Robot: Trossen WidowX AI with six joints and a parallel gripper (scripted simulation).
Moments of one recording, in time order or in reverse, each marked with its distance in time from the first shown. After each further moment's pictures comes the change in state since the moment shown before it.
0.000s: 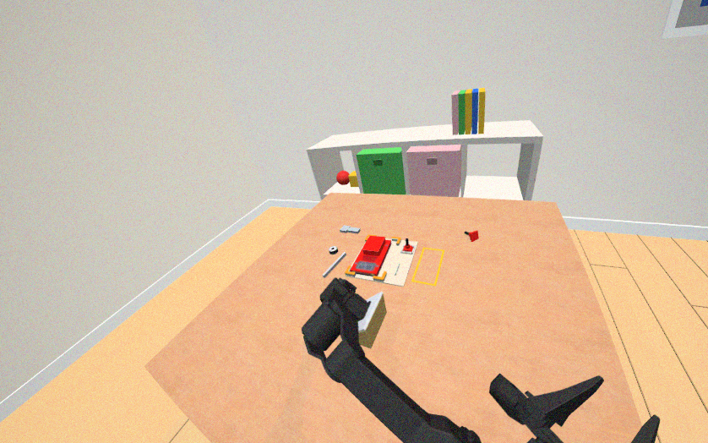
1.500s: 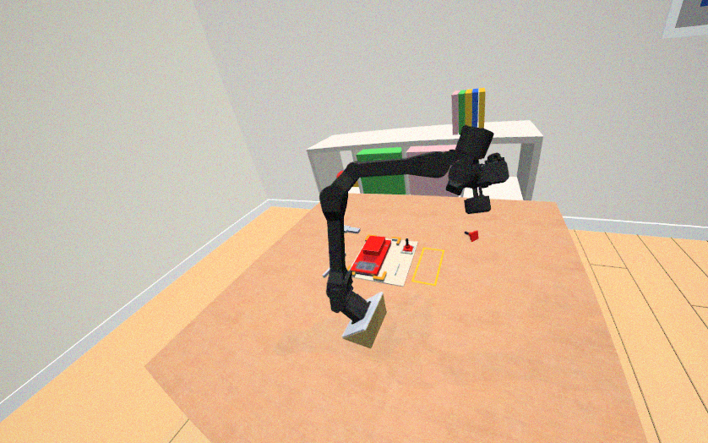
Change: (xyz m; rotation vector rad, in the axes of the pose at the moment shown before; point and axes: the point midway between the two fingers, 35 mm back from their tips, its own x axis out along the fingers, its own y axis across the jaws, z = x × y) arm 0.296 -0.471 -0.017 -1.375 -0.003 -1.158
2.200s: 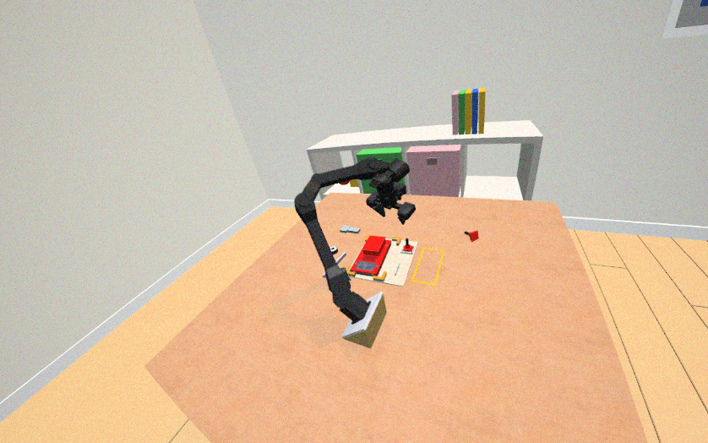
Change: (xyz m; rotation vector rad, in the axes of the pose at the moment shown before) arm 0.055 -0.059 -0.328 -1.052 0.739 -0.483
